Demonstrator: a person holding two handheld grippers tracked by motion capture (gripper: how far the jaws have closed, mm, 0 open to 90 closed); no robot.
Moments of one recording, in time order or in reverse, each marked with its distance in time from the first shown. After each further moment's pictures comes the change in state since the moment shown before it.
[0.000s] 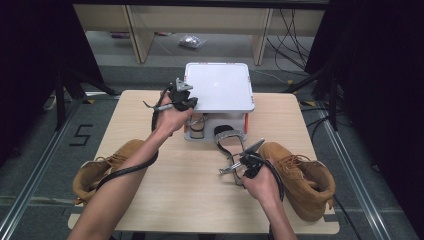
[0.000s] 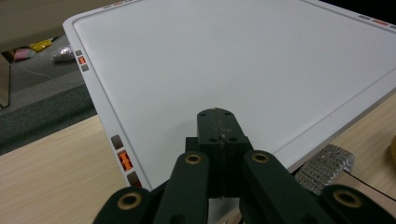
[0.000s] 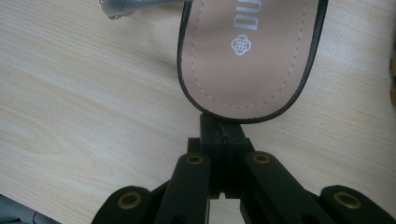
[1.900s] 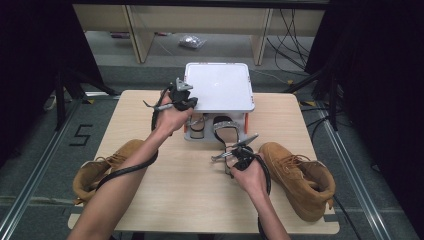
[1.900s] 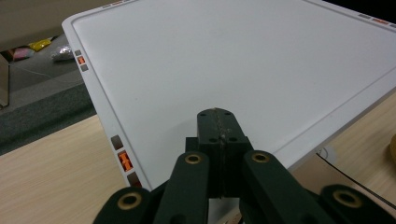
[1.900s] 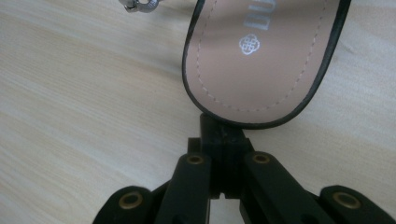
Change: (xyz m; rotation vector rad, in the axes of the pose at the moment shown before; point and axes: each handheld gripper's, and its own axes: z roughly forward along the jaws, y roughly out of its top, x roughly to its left) left arm 0.001 0.001 -0.001 0.014 -0.006 0.015; right arm 0.010 0.030 0.018 -0.138 0.092 0.029
